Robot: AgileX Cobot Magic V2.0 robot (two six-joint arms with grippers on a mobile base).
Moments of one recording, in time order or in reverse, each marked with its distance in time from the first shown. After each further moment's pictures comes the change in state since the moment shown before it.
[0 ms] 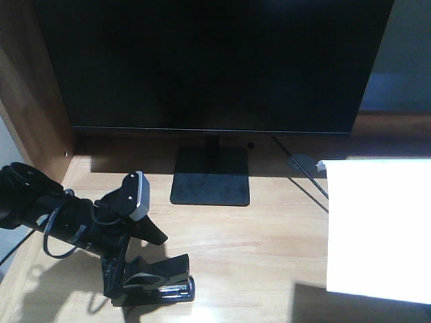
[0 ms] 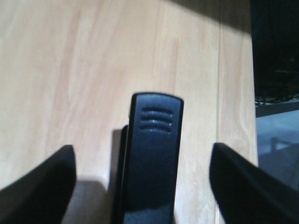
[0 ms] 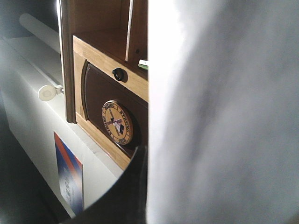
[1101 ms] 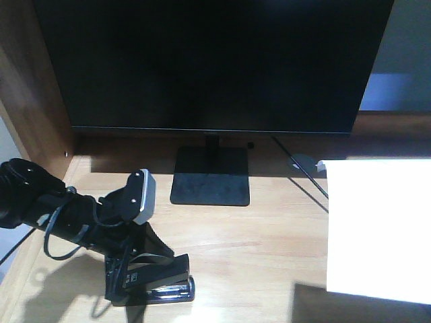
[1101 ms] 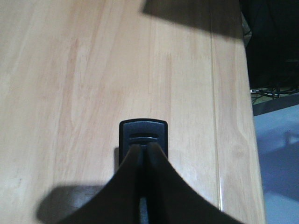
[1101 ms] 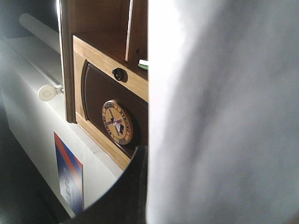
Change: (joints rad) left arm -0.044 -0.033 0.000 0.005 -0.021 0.049; right arm 0.000 0.000 0.000 0.000 0.000 0.000
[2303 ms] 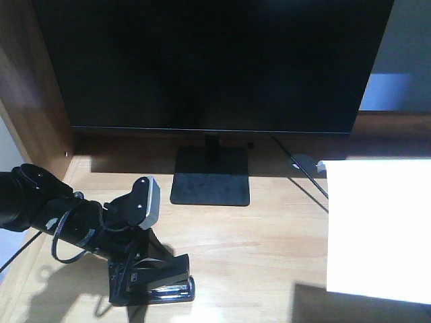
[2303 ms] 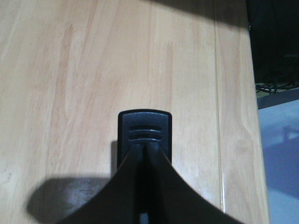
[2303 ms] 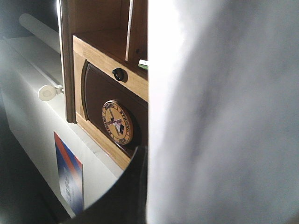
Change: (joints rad) left arm -0.009 0.035 0.000 0.000 -0.020 0.000; right arm 0.000 0.000 0.000 0.000 0.000 0.000
